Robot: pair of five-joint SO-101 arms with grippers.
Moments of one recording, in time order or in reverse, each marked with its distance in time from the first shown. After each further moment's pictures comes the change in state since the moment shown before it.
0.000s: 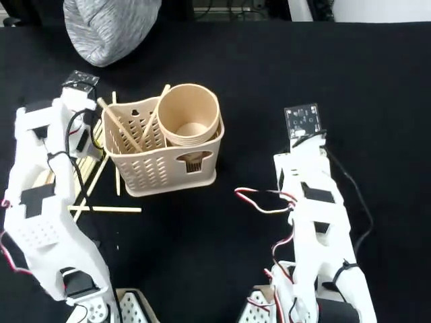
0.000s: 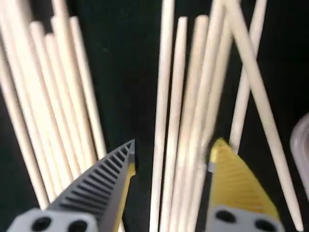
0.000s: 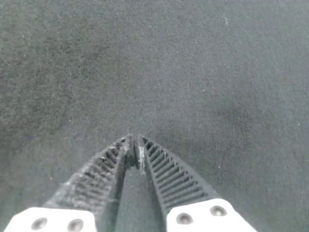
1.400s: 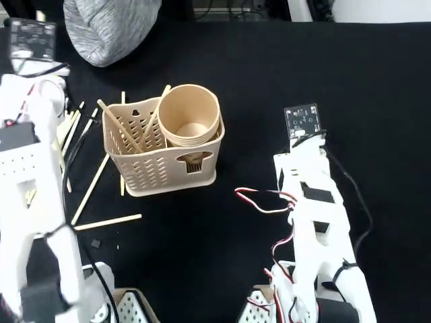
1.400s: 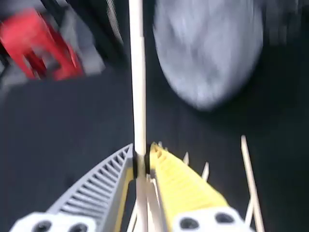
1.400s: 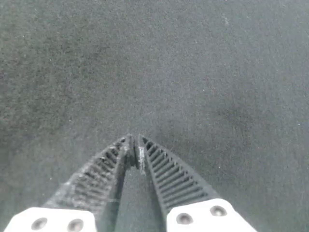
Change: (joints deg) left arm 1.5 -47.6 19.7 -24.2 17.2; right arm 0.0 0.0 0.0 0.0 0.0
